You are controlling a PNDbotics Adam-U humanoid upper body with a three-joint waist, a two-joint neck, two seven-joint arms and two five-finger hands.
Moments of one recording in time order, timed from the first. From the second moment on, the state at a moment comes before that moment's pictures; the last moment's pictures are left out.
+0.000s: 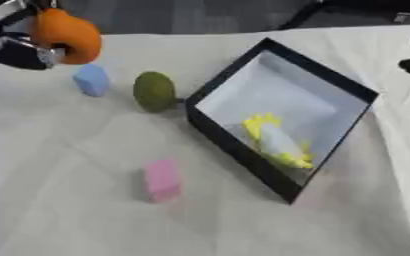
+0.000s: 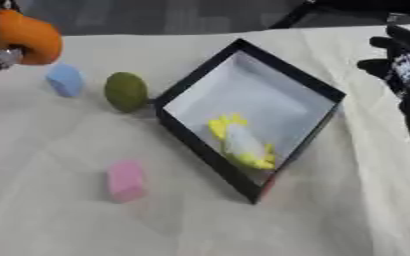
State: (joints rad) left arm -0.82 0.77 -0.25 -1.71 -0.55 0.05 -0.47; right arm -0.25 -0.46 -0.12 -1.87 -0.32 0.06 0.05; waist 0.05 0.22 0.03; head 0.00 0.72
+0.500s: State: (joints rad) left arm -0.97 0.47 -0.35 -1.71 -0.58 0.02 -0.59; right arm -0.30 -0.51 -0.14 -1.88 -0.34 0.04 0.00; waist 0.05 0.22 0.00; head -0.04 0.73
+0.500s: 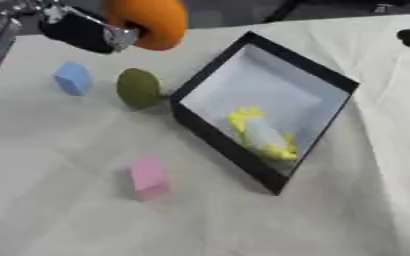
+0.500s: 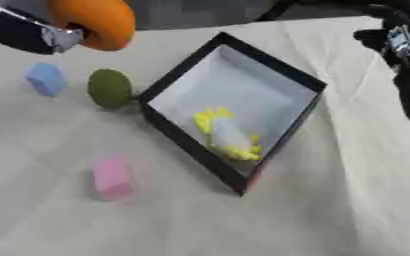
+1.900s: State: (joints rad) left arm -1.03 0.18 -0.38 -1.23 -0.84 -0.09 -0.57; right arm -0.36 -0.52 -0.15 -1.90 -0.33 0.05 -0.01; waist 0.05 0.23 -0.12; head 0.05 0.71
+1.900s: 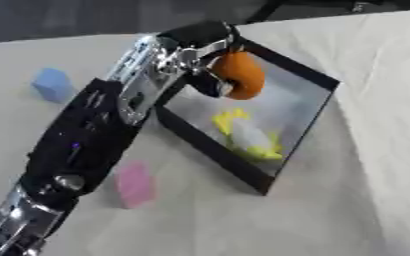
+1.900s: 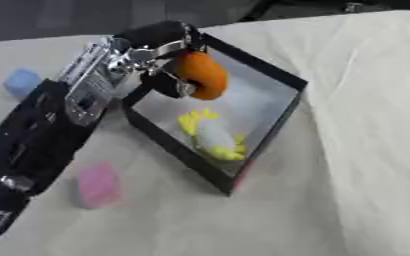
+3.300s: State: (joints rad) left arm -1.00 0.42 -0.26 -1.42 -0.60 -0.03 -0.67; right arm -0.32 -0.52 -0.17 -1.90 -0.33 0.04 -0.04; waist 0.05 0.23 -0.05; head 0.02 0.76
